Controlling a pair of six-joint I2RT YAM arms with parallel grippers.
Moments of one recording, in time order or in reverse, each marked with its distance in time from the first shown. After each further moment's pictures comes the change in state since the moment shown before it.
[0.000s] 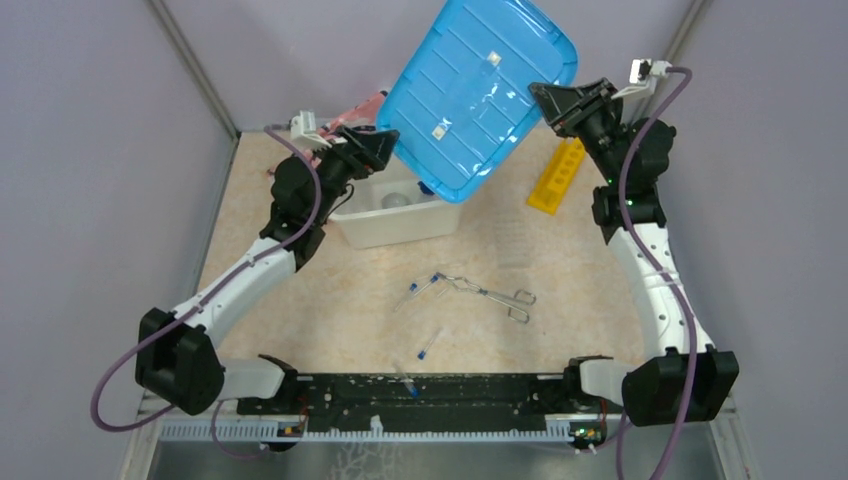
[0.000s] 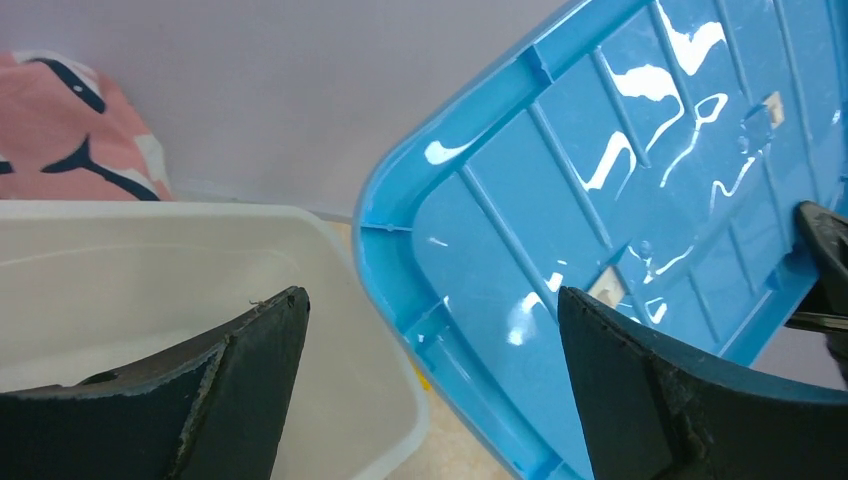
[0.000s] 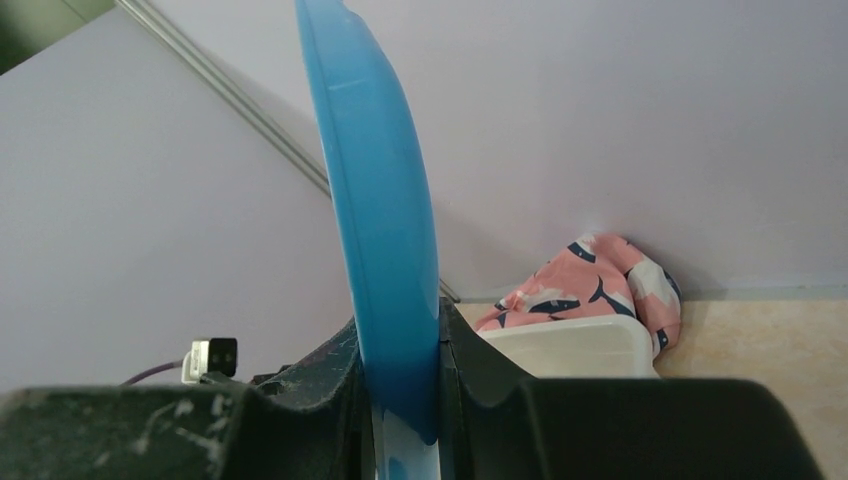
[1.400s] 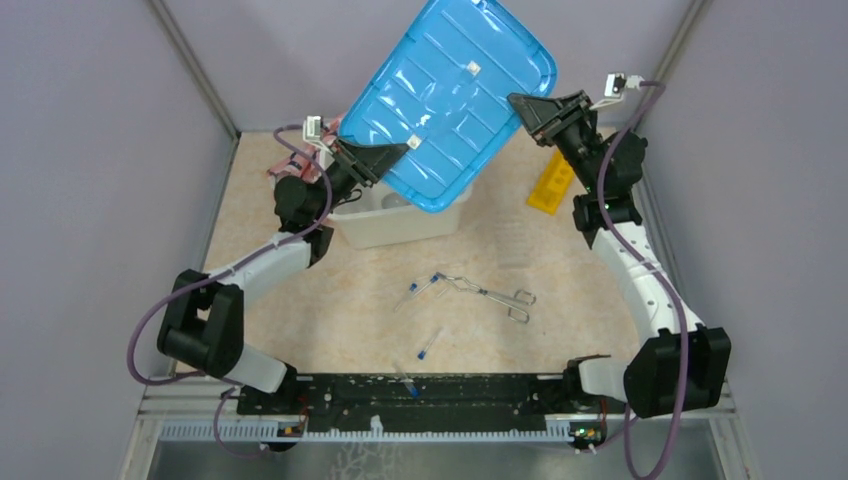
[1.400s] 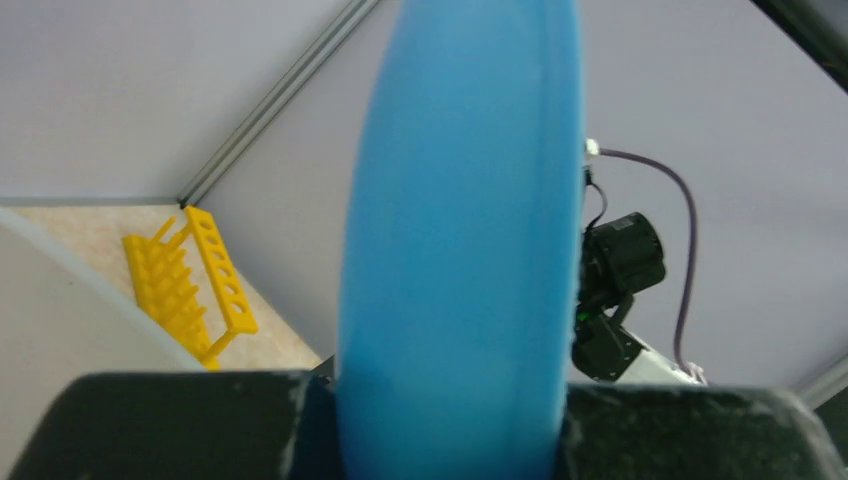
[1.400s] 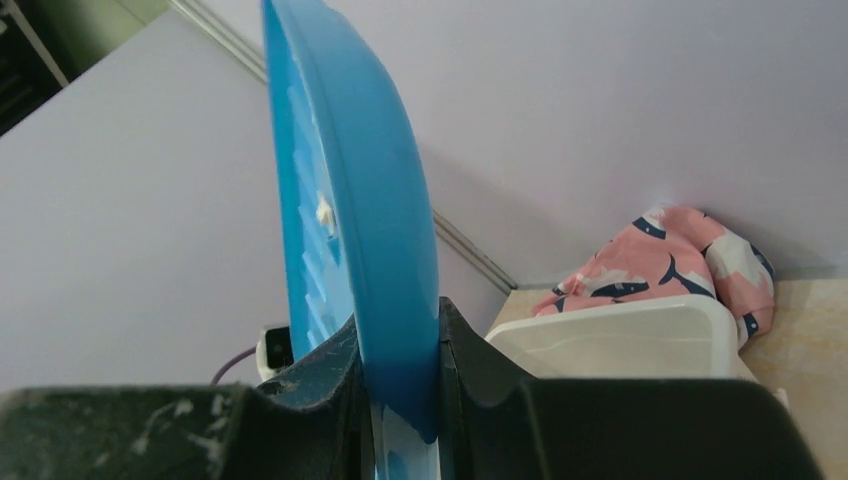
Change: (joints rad) left arm 0.061 0.191 -0.096 0.610 0.459 -0.405; right arm 0.082 0.041 -0.114 0.210 -0.002 0.125
